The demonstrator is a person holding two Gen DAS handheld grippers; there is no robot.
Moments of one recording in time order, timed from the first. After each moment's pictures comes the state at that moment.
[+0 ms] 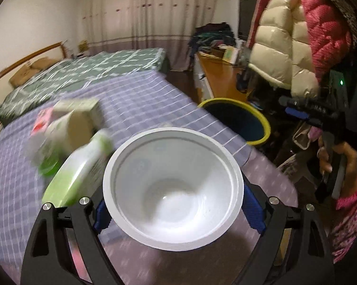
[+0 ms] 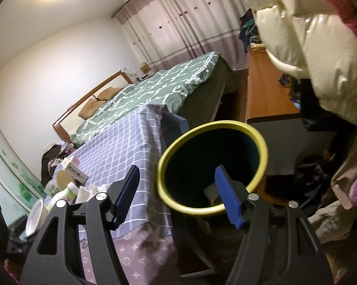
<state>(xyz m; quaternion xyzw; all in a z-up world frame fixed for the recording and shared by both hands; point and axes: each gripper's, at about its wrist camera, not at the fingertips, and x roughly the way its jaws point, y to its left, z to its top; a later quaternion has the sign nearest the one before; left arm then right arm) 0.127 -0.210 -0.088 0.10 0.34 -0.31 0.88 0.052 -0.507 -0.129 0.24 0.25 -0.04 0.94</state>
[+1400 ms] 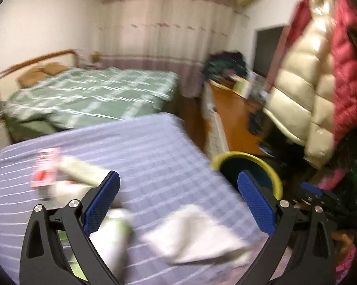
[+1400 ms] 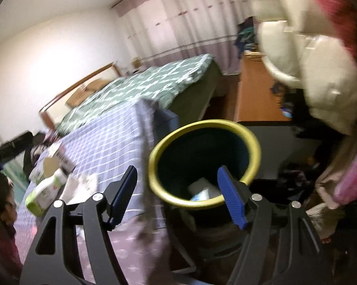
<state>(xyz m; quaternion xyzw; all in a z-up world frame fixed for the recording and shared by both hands) 0.211 -0.185 -0.027 0.02 0.28 -0.26 0.92 0.077 -0.450 -0.127 0.17 0.29 -0.05 0.94</state>
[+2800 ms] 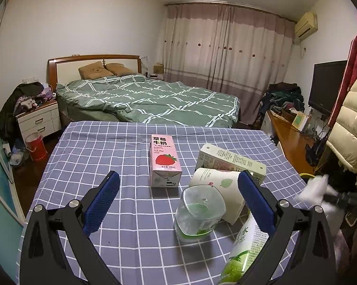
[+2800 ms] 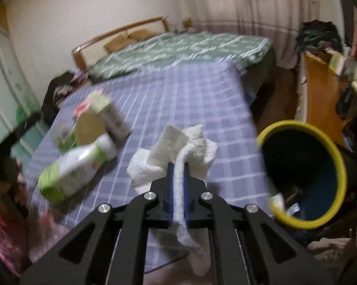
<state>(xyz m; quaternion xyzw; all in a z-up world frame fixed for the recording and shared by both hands) 0.240 -0.005 -0.079 -0.04 0.24 -0.11 0.96 0.175 -0.333 -0.121 0.08 0.36 0.03 0.93</state>
